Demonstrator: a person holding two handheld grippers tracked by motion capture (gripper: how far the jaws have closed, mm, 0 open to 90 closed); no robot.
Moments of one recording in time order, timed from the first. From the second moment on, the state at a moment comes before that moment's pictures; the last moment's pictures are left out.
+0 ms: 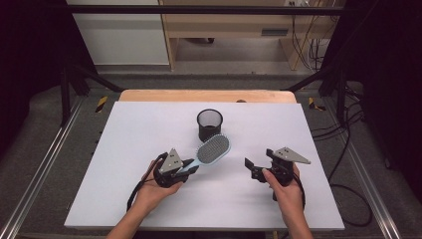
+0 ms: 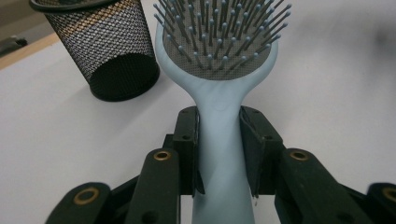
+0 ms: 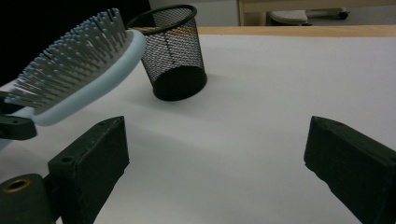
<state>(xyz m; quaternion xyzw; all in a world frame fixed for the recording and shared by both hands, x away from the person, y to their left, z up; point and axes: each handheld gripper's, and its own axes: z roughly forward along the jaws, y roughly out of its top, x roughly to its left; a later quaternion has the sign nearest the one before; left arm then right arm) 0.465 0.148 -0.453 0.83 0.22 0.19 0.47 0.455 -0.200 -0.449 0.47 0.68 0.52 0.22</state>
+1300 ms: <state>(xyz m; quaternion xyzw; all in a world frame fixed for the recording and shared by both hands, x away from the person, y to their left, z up) 0.442 0.134 -0.458 0.80 0.23 0.22 0.52 0.446 -0.141 -0.440 0.41 0.68 0.60 0.10</state>
